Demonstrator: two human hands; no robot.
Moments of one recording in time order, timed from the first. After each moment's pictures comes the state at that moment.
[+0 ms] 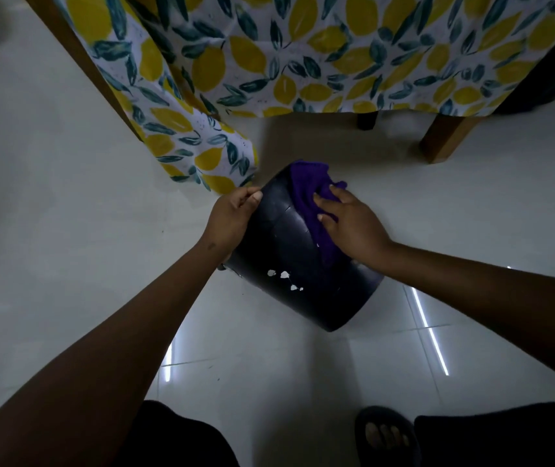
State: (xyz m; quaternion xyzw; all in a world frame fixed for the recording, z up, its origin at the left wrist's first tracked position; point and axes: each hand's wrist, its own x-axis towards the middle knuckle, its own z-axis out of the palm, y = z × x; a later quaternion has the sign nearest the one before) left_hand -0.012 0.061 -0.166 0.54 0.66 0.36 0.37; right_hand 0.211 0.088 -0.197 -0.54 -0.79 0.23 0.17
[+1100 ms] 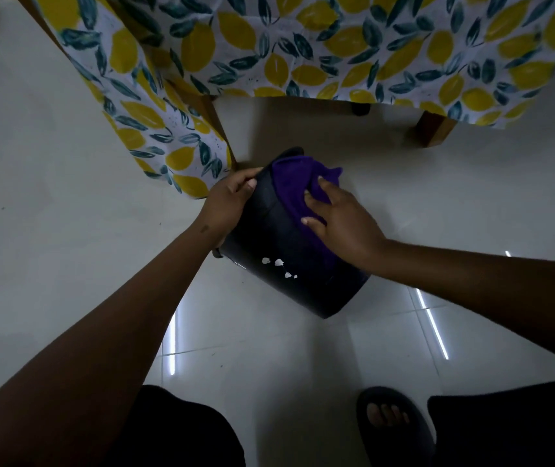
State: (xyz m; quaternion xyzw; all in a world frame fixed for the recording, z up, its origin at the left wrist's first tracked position) left_hand -0.018 0.059 -0.157 0.58 0.63 0.33 0.40; right_hand 0.204 0.058 -0.192 -0.52 -0.83 0.17 0.10
